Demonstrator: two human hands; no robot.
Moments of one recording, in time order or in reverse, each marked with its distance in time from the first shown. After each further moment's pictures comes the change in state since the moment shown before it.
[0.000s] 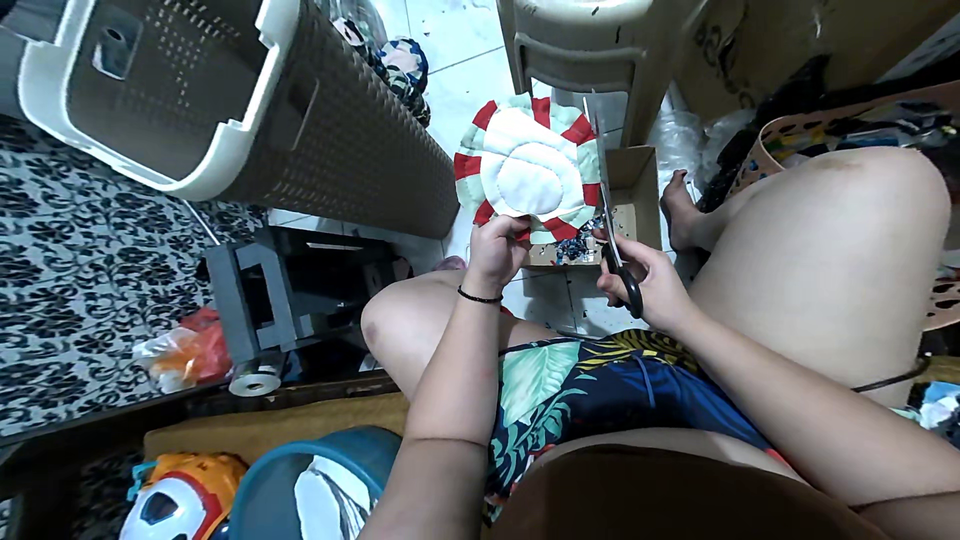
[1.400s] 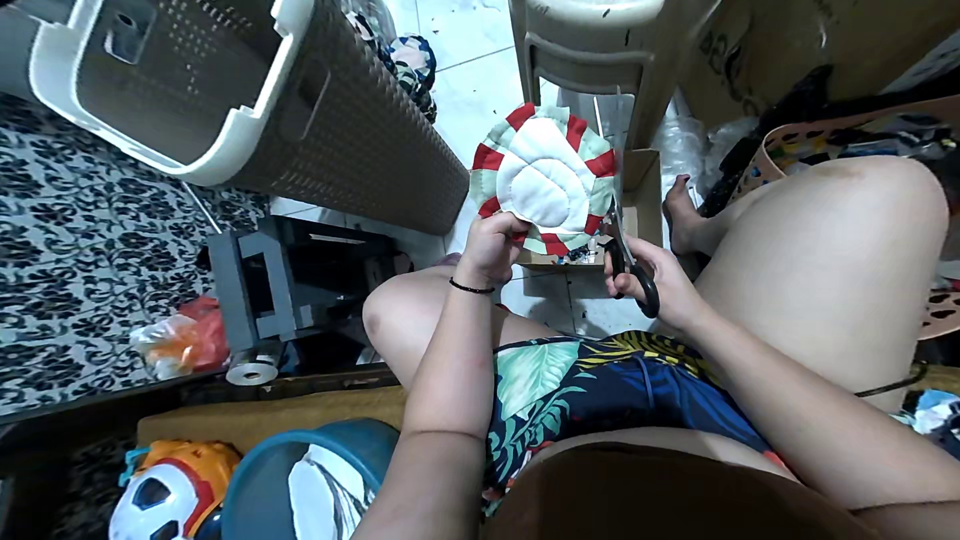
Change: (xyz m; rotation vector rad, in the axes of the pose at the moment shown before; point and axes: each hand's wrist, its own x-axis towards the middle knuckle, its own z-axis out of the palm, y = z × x) left_hand 0.001 0.010 -0.014 0.133 -0.015 -0.079; right_hand 0.000 -0.001 -0.012 0.004 -0.103 -0.015
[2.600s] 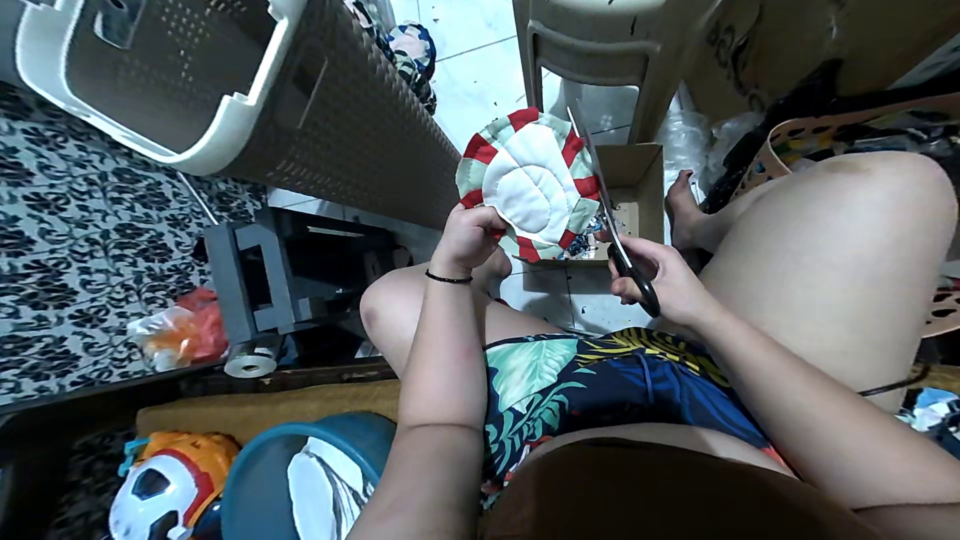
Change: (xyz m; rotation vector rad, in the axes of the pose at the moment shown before) left_hand 0.000 0.019 -0.023 0.174 -0.034 0.026; right_hand -0.001 -0.005 -0.006 -0.098 -0.057 0.044
